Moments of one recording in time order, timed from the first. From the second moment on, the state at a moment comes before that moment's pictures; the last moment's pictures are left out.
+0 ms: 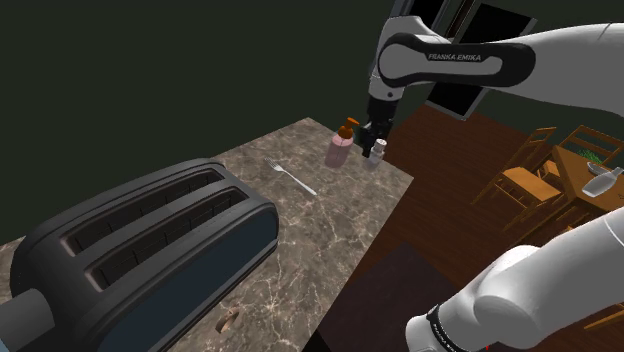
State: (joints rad) arm -0.03 -0.16 -0.06 -2.04 -0.07 1.70 -0.13
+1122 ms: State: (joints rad) arm 0.15 -0.31 0.18 -2.20 0.07 1.70 0.25
